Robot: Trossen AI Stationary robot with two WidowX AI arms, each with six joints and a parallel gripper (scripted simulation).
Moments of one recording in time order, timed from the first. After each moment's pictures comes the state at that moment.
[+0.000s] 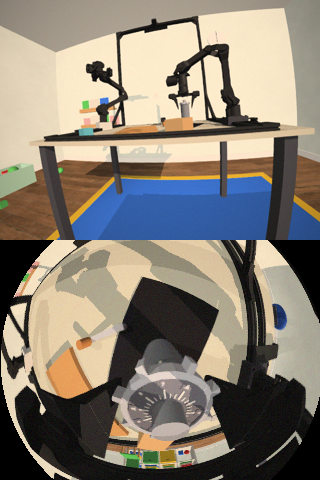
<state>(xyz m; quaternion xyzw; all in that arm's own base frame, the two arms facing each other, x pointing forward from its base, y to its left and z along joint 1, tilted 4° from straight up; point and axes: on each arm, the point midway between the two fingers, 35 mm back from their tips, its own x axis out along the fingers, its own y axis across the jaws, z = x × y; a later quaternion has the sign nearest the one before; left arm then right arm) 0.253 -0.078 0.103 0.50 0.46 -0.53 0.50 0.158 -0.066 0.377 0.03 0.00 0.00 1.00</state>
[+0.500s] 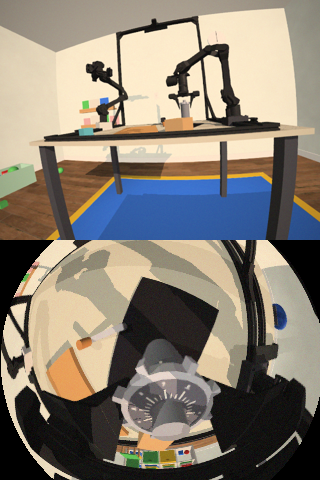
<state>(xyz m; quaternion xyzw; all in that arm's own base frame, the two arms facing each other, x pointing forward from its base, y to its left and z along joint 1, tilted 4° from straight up) 0.253 -0.078 0.103 0.50 0.46 -0.53 0.50 0.158 -0.066 0.377 0.03 0.00 0.00 1.00</state>
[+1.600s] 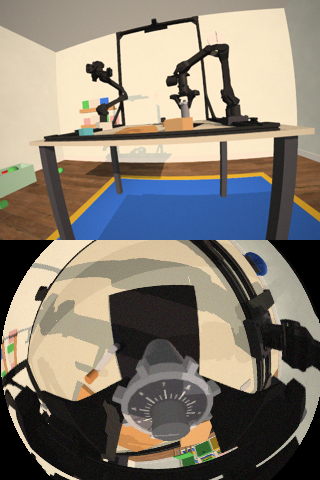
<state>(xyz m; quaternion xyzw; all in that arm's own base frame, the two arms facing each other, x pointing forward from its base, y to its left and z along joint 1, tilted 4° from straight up) 0.253 -0.078 0.103 0.61 0.33 -0.63 0.36 0.158 -0.066 0.377 0.03 0.00 0.00 1.00</state>
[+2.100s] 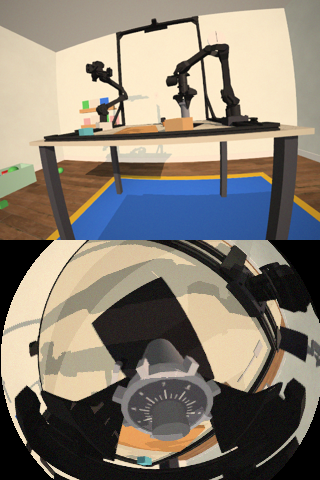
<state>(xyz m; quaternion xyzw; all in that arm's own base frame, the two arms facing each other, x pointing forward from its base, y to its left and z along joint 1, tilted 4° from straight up) 0.253 -0.078 0.103 0.67 0.18 -0.68 0.23 0.158 -0.066 0.377 0.03 0.00 0.00 1.00</state>
